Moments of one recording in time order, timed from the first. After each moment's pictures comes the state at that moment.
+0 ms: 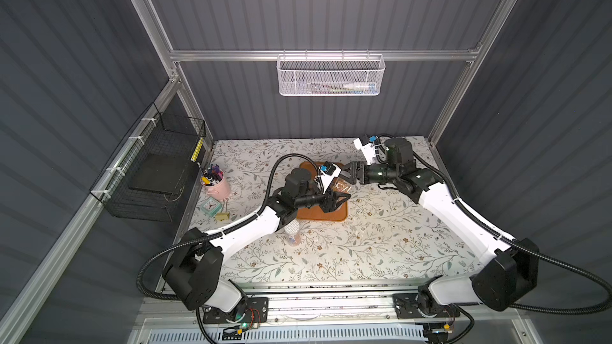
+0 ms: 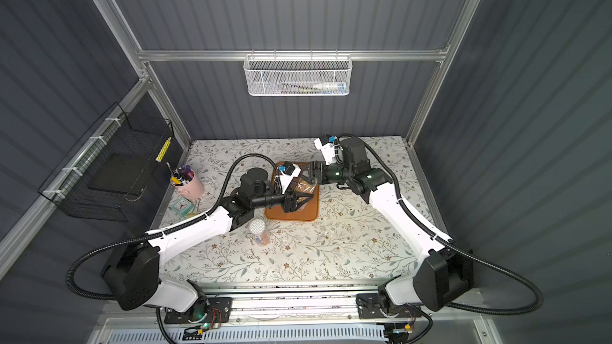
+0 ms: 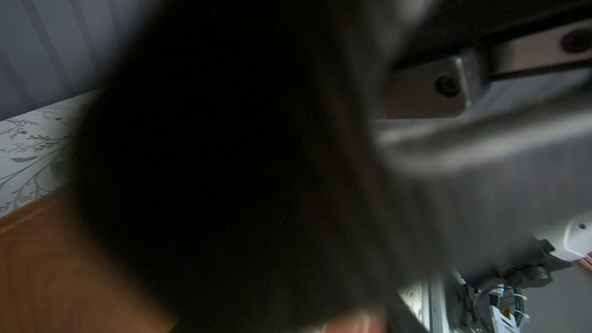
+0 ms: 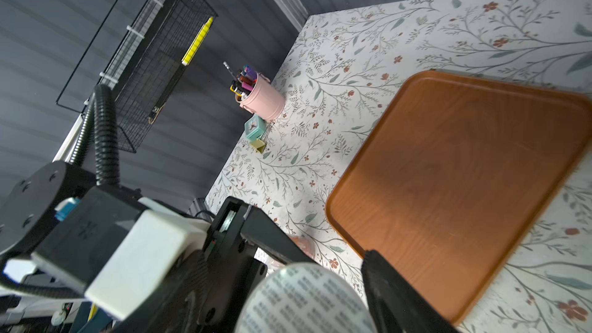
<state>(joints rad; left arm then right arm) -0.73 1.48 0.98 0.19 0.48 -0.12 0.44 1.40 1.26 -0.38 -0.62 0.43</state>
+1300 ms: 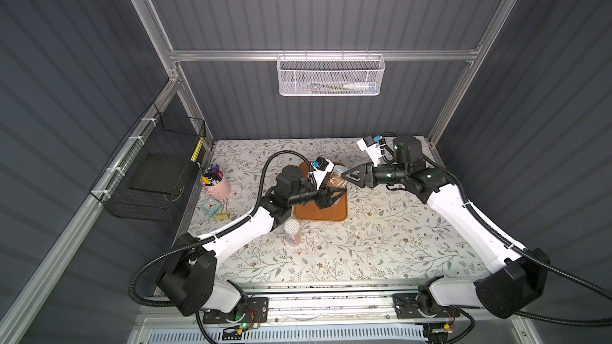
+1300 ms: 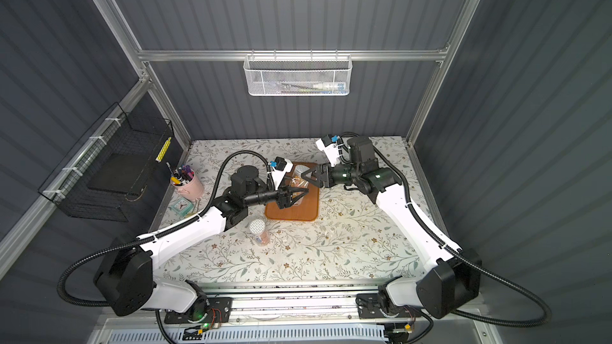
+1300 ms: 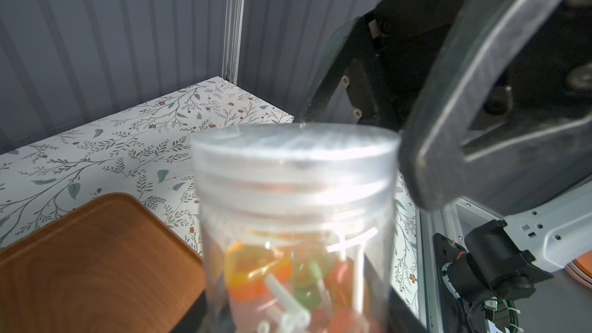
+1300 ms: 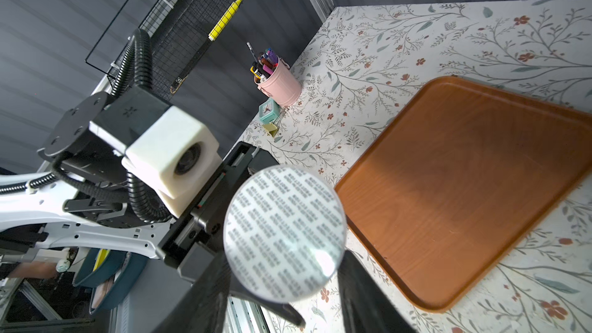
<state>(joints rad) -0.70 1.44 0.96 0.25 0.56 -0.14 0.41 1.36 1.29 -0.47 -0.76 0.29</state>
